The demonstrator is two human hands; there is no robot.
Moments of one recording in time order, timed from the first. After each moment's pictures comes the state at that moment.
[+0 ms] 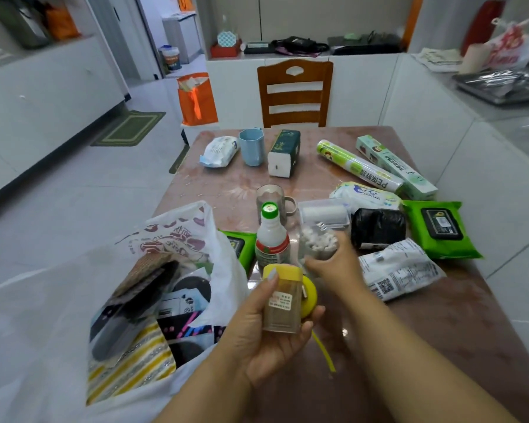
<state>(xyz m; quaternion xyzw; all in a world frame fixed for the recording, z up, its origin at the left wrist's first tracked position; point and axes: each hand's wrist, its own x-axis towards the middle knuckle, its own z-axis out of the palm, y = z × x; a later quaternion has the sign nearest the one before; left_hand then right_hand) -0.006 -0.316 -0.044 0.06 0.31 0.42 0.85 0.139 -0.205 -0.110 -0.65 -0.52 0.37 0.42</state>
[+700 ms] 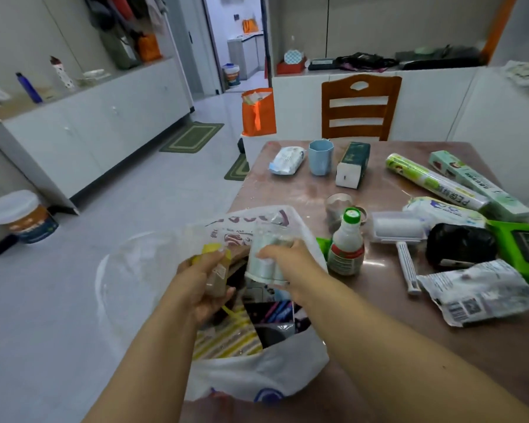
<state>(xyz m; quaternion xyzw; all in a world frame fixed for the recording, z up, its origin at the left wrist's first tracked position) -0.211 -0.319 -0.028 0.11 0.60 0.55 0.57 -0.057 -0.258 -0.022 -0.53 -0.40 0.70 0.28</state>
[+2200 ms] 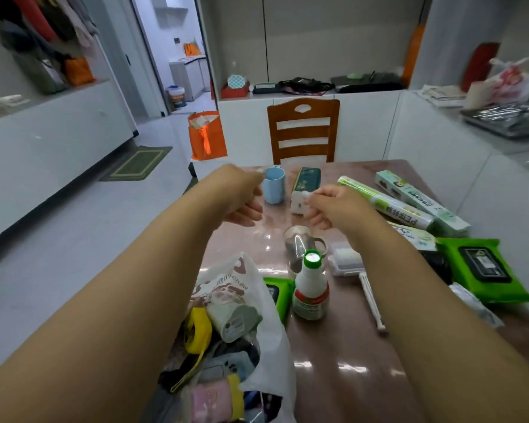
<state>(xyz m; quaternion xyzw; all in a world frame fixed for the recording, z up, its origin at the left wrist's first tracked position) -0.113 -0.137 0.119 0.52 0.70 0.27 0.40 0.061 -0.130 0.061 -0.57 -0.57 0.46 0.38</state>
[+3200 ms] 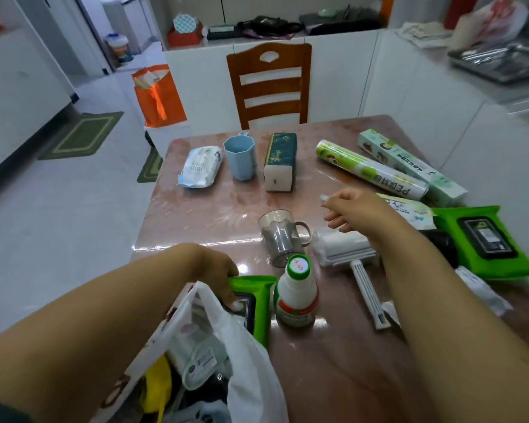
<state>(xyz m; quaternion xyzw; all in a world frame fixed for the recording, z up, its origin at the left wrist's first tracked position) -0.145 -0.042 -0.073 0.70 0.54 -0.32 0.34 0.121 -0.054 -0.027 -0.66 -0.49 0.46 0.33</state>
